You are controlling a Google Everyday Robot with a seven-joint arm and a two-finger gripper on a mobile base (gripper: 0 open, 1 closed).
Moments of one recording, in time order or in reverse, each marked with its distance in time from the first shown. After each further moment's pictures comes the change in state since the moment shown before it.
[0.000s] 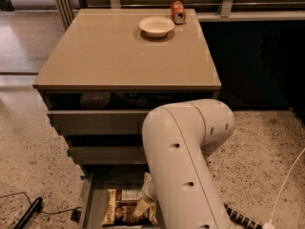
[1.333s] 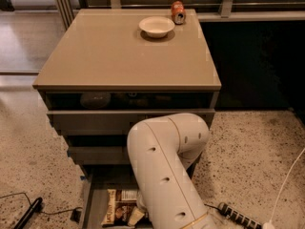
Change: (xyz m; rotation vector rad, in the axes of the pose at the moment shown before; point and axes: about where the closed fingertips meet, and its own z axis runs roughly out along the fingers) arm 0.026 0.029 0.081 -0.043 0.027 0.068
